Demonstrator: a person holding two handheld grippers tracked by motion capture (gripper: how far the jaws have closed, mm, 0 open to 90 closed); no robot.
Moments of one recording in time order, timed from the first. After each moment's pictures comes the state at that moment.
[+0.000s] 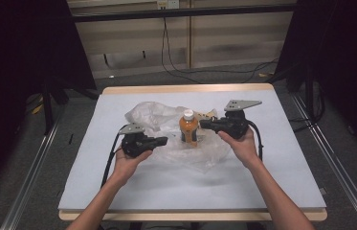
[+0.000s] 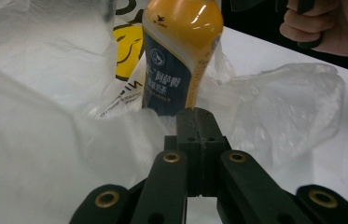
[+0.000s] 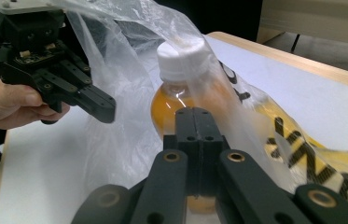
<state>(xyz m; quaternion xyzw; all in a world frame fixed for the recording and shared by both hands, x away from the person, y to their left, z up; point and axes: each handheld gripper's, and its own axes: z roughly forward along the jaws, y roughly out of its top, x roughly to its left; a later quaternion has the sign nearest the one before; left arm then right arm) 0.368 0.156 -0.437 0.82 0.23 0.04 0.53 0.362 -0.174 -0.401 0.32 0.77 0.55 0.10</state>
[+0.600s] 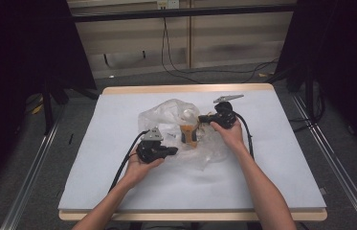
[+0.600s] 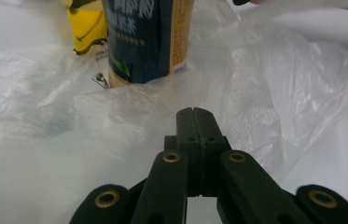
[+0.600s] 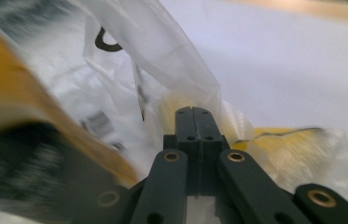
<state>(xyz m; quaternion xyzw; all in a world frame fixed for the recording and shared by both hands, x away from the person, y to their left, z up) 0.363 0.122 -0.474 0.87 0.20 0.03 0.45 0.446 -0.175 -0.472 0.42 0.77 0.47 0.07</state>
